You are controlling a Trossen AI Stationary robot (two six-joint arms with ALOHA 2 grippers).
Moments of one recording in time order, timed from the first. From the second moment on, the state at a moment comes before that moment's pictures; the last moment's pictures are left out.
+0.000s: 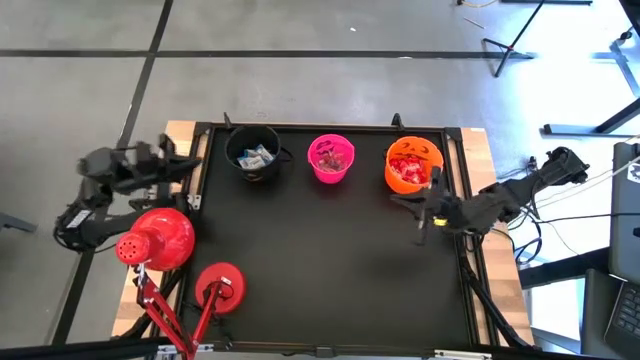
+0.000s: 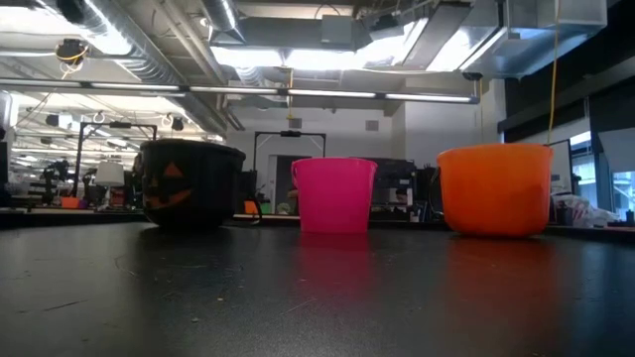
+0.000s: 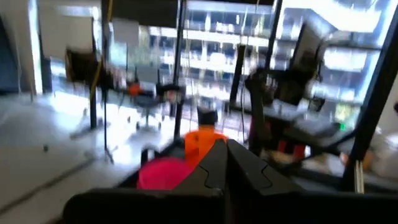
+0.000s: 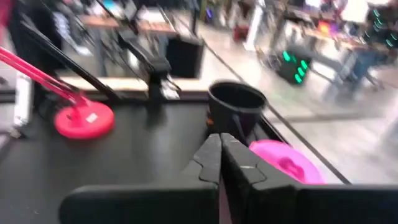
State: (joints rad) left arm 0.42 0.09 0.74 -0.54 0.10 -0.15; right arm 0.52 0.89 0.89 -0.29 0.76 0.07
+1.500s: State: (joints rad) left arm 0.06 0.19 0.11 0.35 0.13 -0.10; right arm 0.50 0.02 0.01 0.18 0.58 0.02
